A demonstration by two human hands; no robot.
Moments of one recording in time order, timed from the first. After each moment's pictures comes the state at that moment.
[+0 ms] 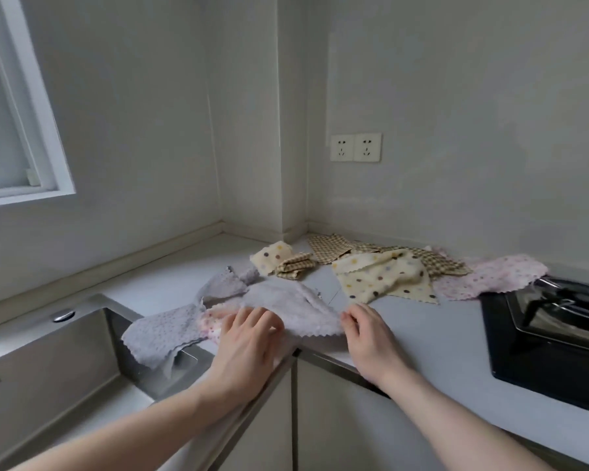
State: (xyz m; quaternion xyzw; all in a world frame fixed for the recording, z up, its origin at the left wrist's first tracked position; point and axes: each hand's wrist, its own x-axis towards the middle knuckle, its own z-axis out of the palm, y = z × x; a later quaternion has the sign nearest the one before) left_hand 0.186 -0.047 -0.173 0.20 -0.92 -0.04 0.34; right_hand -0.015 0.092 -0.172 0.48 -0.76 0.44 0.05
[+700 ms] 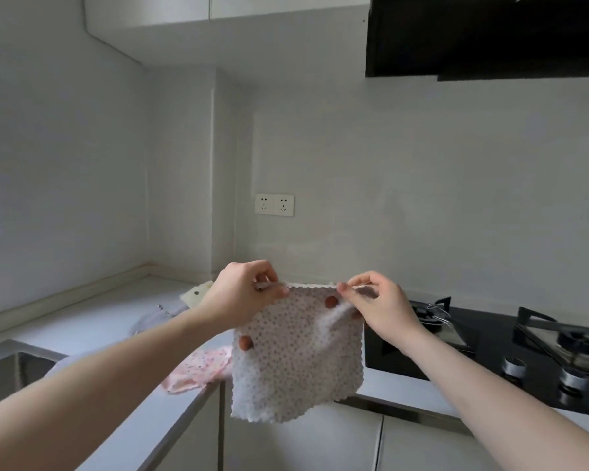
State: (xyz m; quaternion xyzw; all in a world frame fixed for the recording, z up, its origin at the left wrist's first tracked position) left_hand 0.177 0.058 0.013 0.07 -0.89 -0.18 0.40; right_hand 0.039 0.290 0.006 0.36 -0.75 0.55 0.06
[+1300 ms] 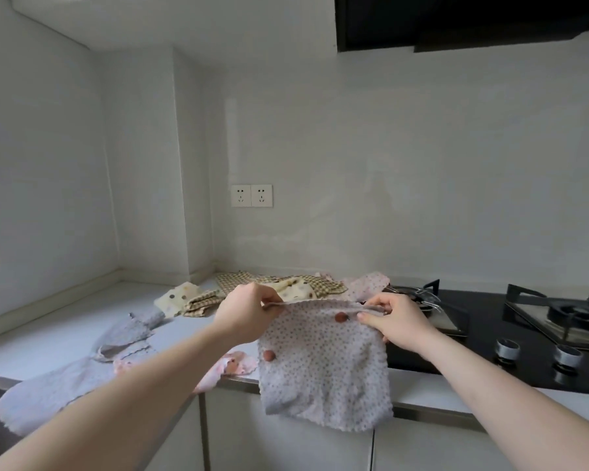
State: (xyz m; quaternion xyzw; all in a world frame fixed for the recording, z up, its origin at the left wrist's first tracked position) left_hand 0.092 0.075 -0.030 0.12 -0.94 -0.16 0.28; right_hand -0.059 0.334 -0.050 0.29 -0.85 0.44 0.04
